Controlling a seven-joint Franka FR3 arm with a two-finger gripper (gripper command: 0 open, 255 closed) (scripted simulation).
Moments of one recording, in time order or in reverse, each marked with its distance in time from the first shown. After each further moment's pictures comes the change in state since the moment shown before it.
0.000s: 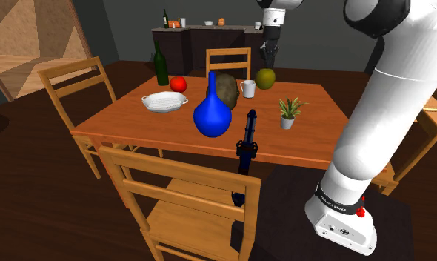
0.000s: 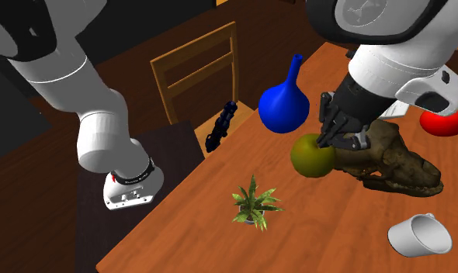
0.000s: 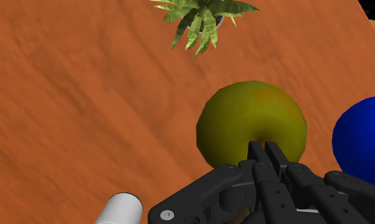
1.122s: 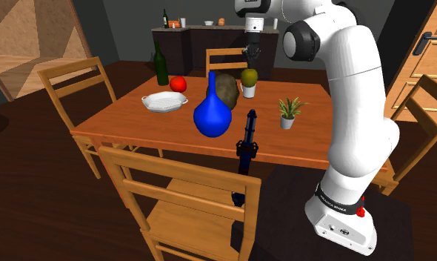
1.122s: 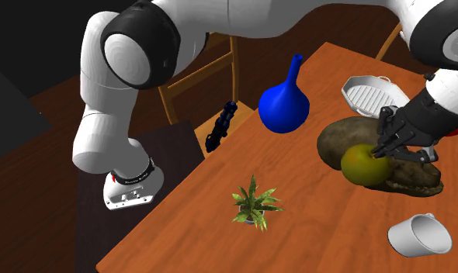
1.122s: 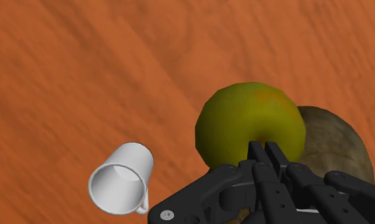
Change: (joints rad) arm -0.134 0.516 0.003 0.575 0.229 -0.115 -0.077
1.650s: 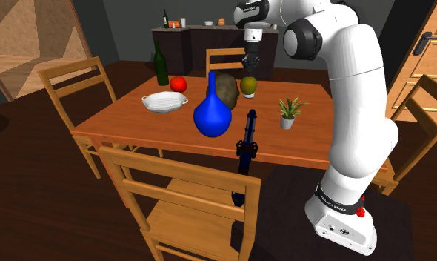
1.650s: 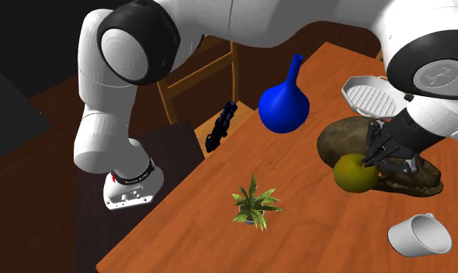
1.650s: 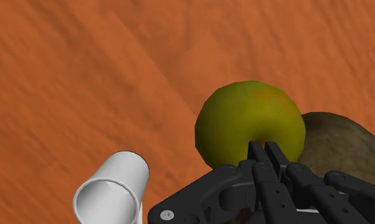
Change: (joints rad) arm 0.030 -0.024 0.000 -0.150 -0.008 0.125 -0.009
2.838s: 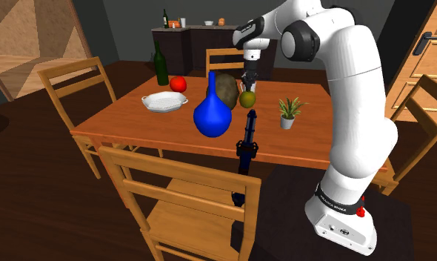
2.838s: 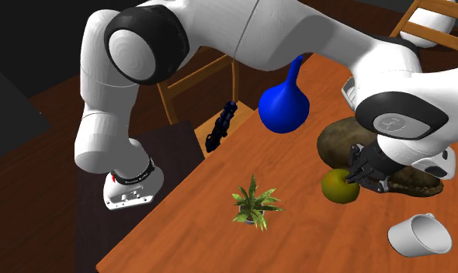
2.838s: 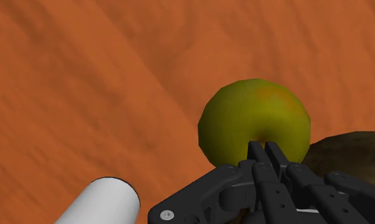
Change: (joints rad) arm 0.020 0.018 0.008 -0.200 0.015 0.212 -0.027
